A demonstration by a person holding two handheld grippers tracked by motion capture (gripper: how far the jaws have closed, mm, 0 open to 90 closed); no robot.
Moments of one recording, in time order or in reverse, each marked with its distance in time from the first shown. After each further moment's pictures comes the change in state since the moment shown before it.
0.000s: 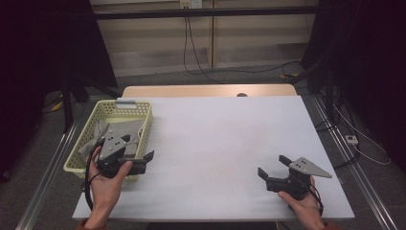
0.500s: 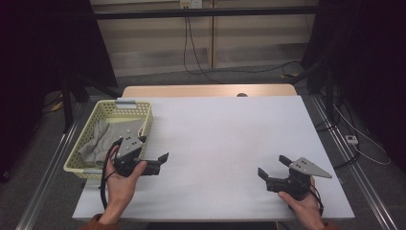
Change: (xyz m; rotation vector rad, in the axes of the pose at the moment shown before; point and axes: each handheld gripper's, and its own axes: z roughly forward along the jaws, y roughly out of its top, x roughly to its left) left arm -0.022 -0.001 0.028 0.022 -0.077 0.010; right arm 0.000 0.000 0.000 -0.002 0.001 0.000
